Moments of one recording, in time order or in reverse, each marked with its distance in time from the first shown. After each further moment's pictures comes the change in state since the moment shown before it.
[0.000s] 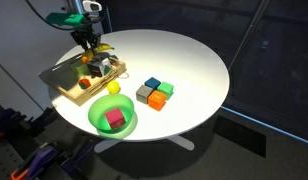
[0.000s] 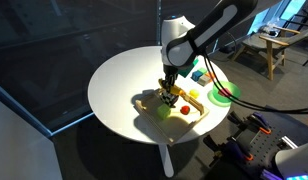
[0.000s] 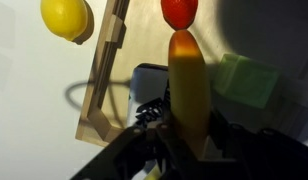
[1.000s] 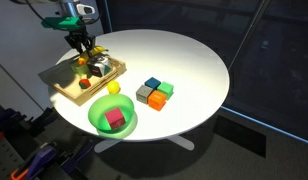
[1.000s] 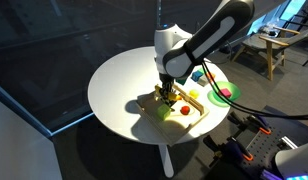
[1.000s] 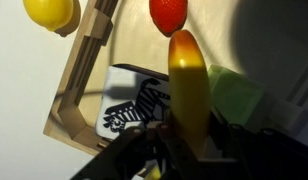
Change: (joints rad) arm 0.063 0.027 0.000 -0.001 -0.071 0.000 0.004
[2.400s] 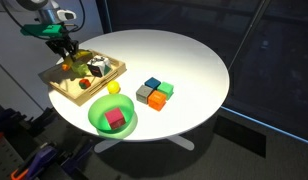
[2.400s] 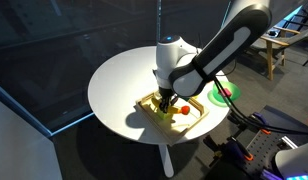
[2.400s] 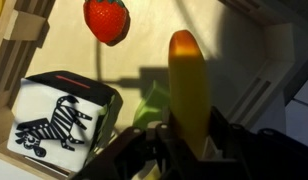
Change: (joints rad) arm 0.030 -0.050 0.076 -0.160 0.019 0.145 -0.008
